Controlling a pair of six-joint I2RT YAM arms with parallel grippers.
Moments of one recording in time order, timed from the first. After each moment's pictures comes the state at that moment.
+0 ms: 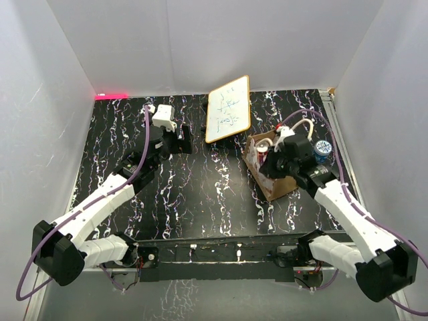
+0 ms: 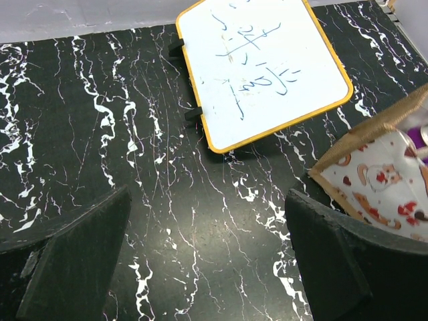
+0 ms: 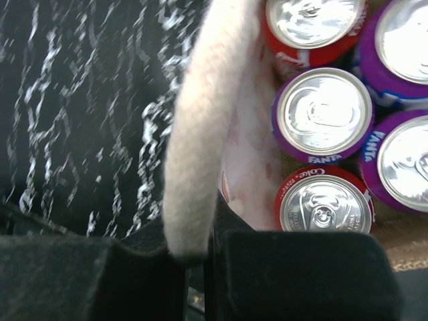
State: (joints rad) left arm -0.58 1.14 0.92 -0.05 -0.23 -0.21; right arm 0.35 1.03 0.89 -0.57 -0.15 0.31
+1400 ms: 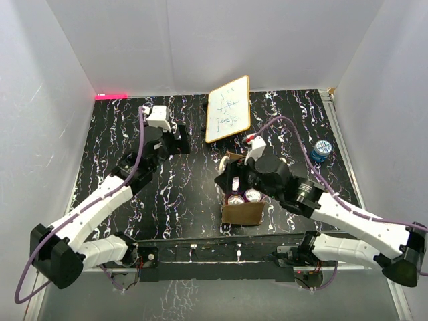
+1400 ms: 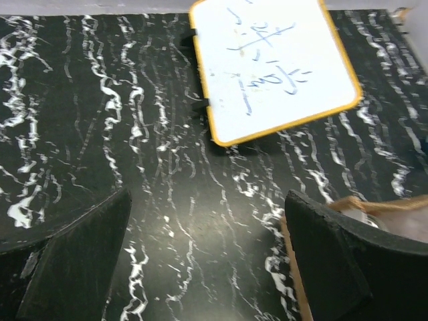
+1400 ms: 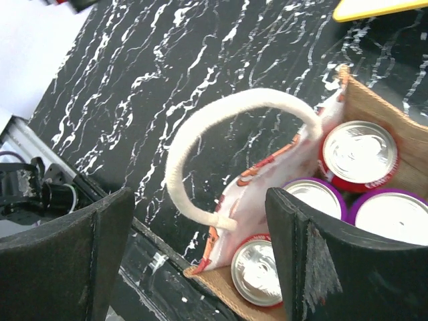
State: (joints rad) left arm -0.58 1.14 0.92 -0.10 -0.30 -0.27; right arm 0.96 0.99 0.88 -0.29 0.14 0.50
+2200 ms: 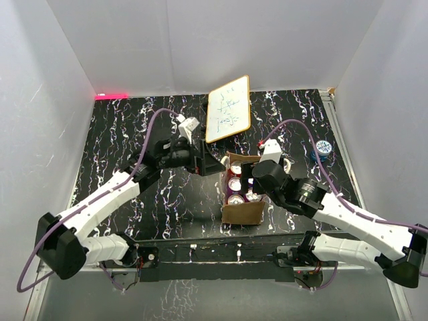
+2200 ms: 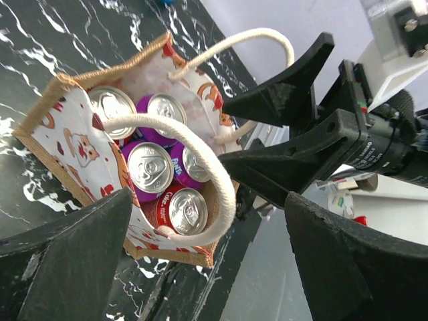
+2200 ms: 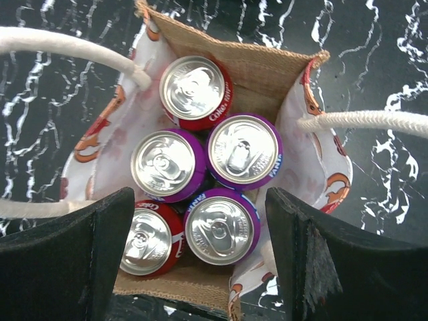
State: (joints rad) left arm -0.62 1.17 0.93 -0.08 0.58 -0.60; right arm 0.96 0.94 0.89 -0.64 0.50 0.56
